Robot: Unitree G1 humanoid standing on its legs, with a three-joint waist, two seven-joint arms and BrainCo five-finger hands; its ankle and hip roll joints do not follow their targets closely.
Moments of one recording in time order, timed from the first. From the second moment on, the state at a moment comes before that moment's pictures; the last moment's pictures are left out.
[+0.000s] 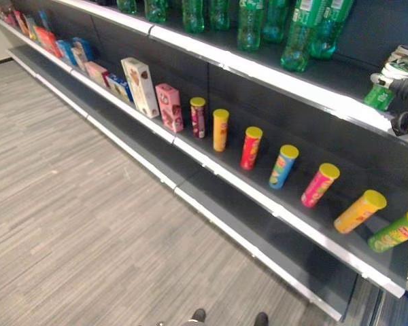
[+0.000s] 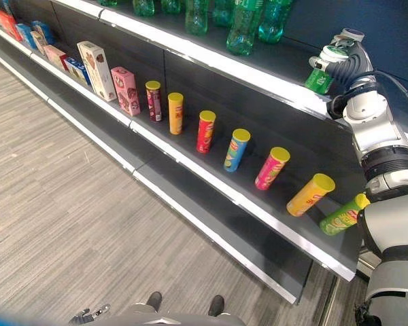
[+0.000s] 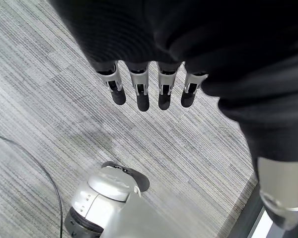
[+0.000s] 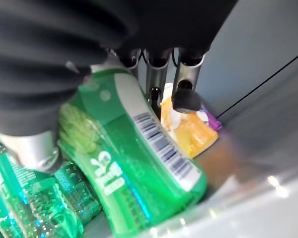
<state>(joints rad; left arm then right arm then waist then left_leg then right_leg) 0.16 0.31 -0.09 1.15 -0.23 -0.08 0.06 -1.09 -0.95 0.52 0.88 0.23 -0.09 -0.16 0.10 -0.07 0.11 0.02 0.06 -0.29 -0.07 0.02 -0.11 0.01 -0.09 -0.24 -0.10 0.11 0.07</state>
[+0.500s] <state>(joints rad) 0.16 0.31 -0.09 1.15 -0.23 -0.08 0.06 -1.09 -0.94 0.52 0.88 0.23 -0.09 -0.16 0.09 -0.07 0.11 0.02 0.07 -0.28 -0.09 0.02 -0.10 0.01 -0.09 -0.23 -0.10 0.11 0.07</state>
